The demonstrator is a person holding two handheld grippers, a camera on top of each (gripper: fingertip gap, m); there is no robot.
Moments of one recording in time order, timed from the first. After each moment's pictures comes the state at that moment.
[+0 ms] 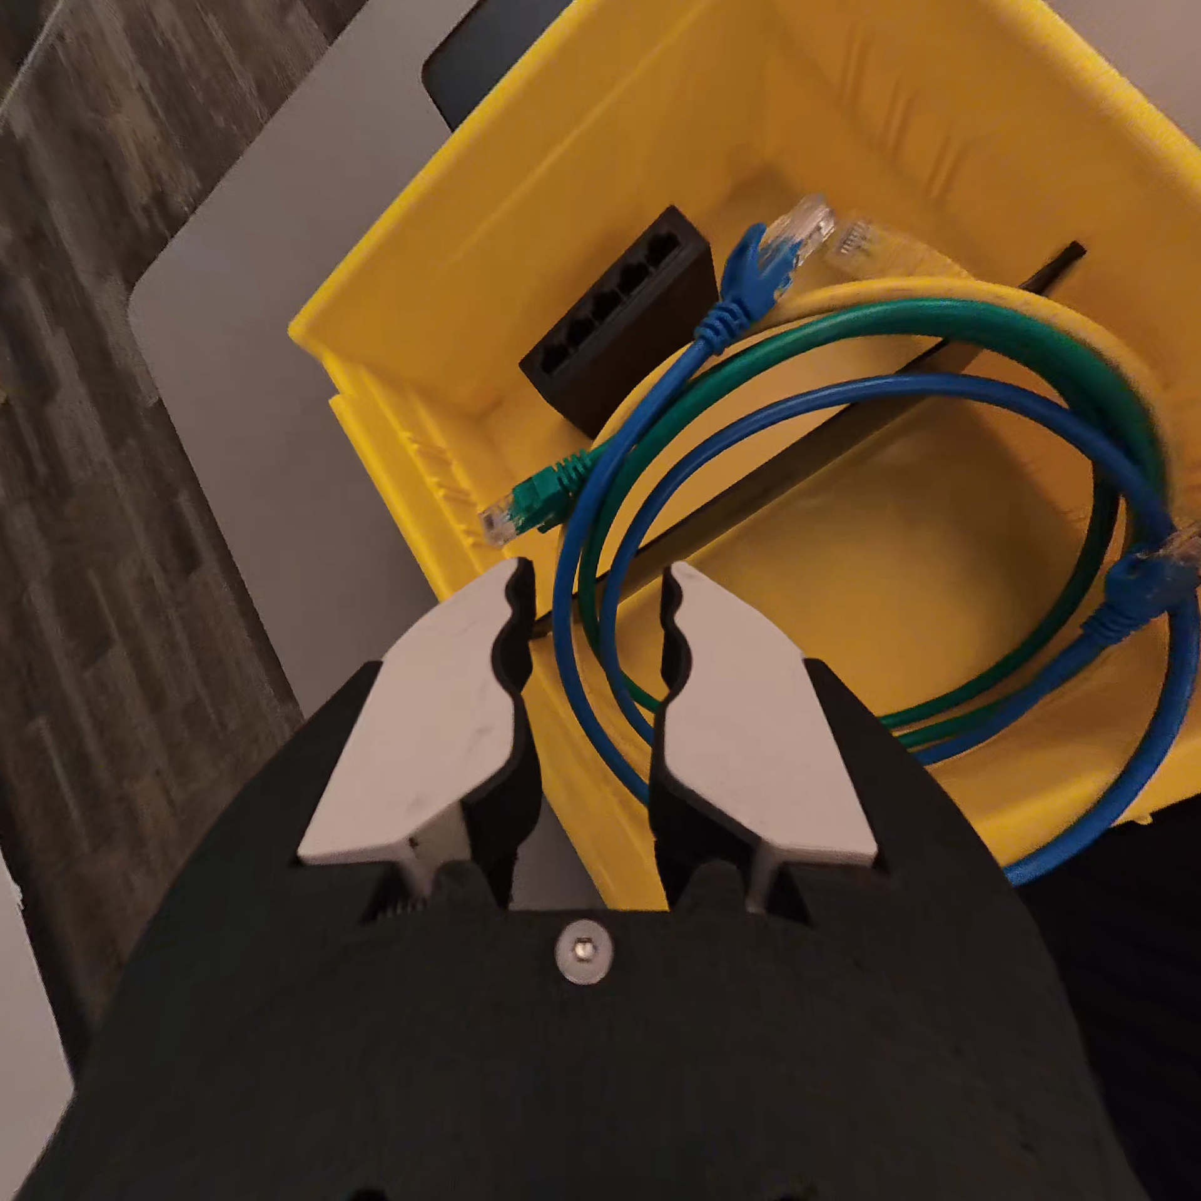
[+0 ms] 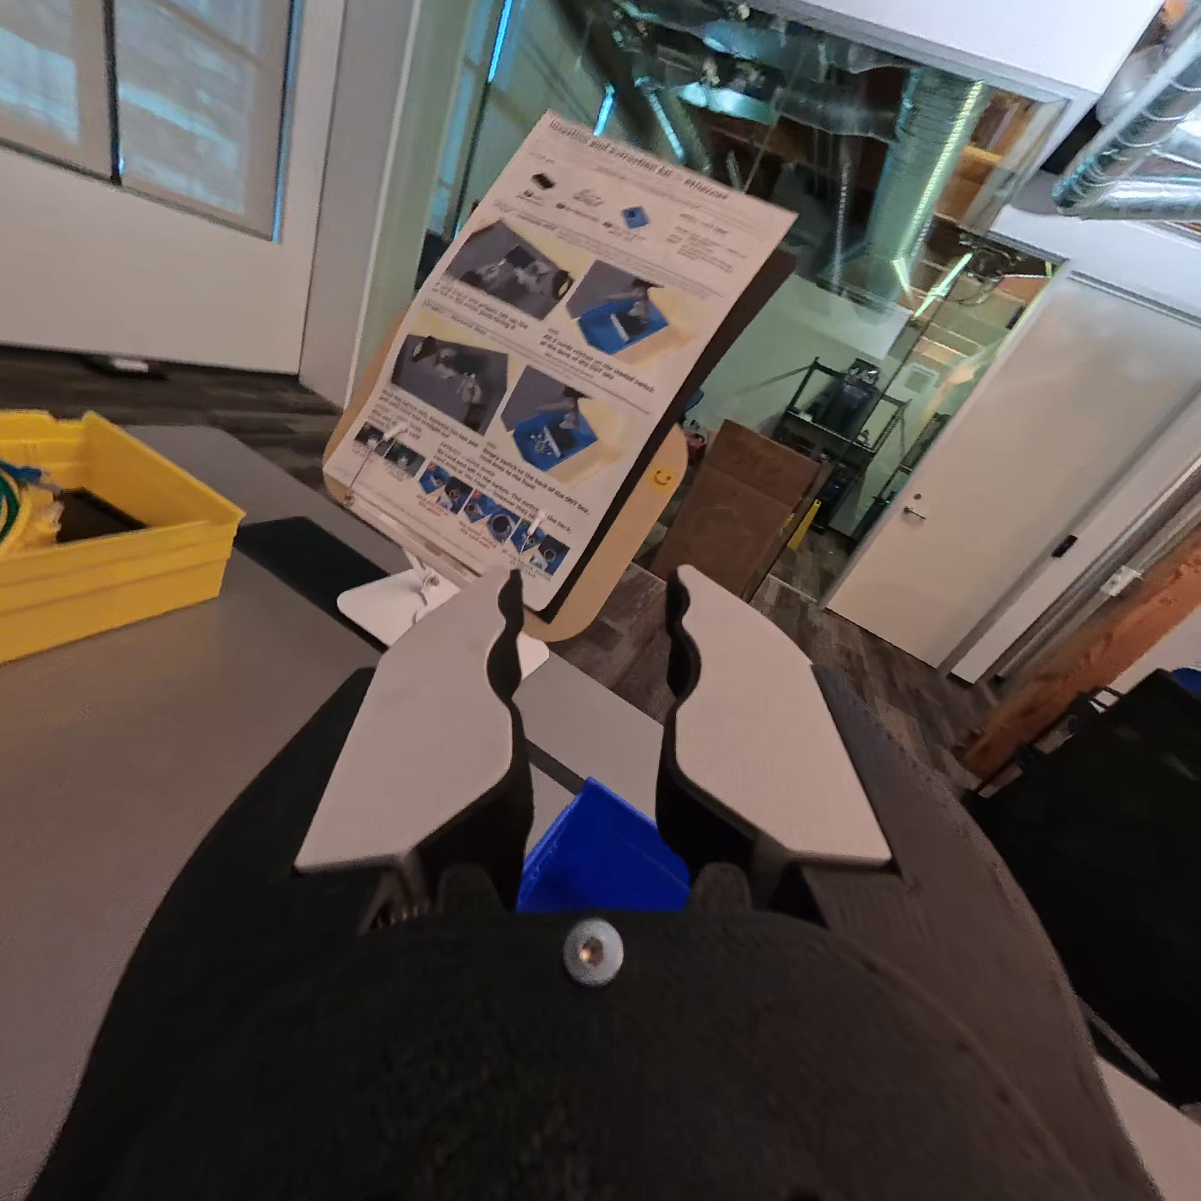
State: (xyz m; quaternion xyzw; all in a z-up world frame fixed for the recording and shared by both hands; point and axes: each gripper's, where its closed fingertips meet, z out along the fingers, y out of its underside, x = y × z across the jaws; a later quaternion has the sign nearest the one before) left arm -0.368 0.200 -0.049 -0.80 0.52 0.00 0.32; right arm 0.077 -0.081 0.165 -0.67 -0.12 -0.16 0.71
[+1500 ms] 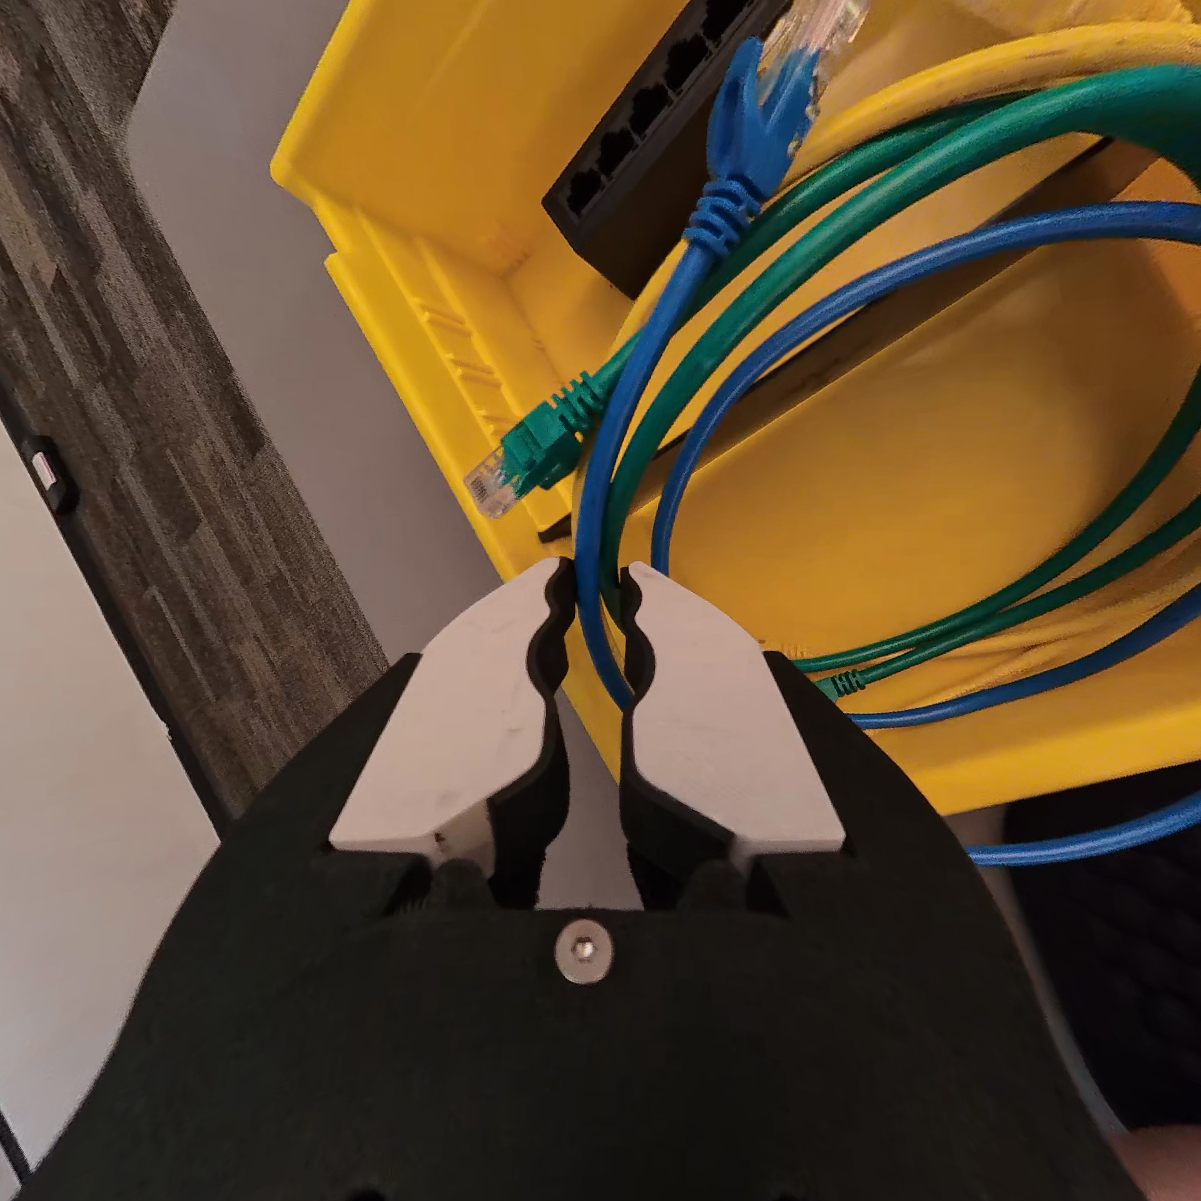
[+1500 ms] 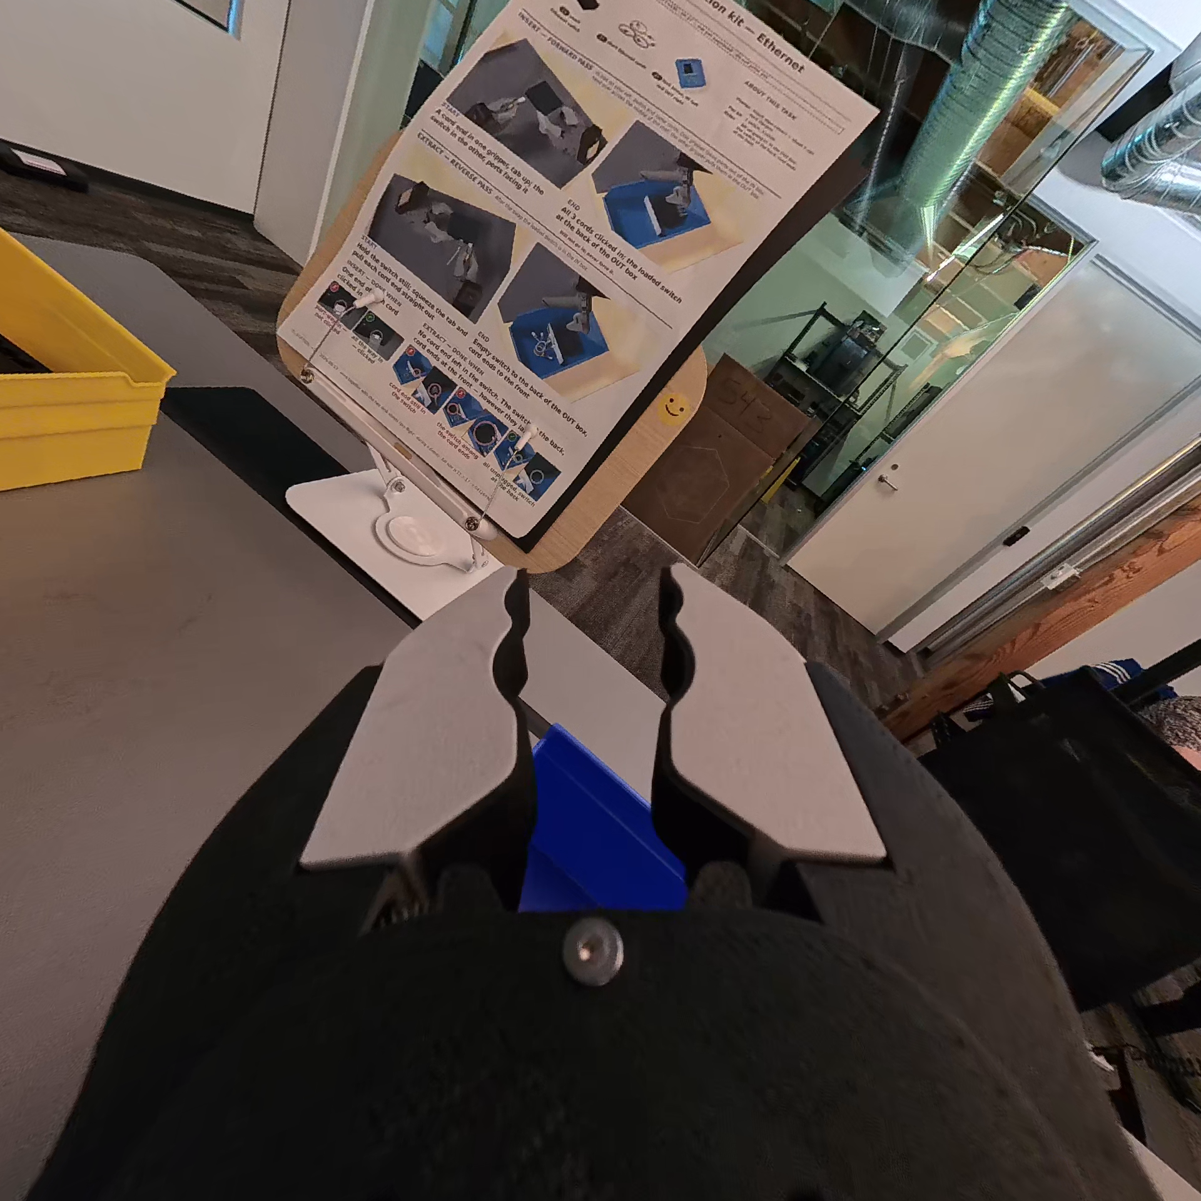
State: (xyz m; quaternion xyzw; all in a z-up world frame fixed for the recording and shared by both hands) left arm -0.398 0.195 -0.056 -0.81 0.51 0.11 0.25; right arm 0.085 -0.057 0.134 -0.71 -0.16 -0.22 0.65
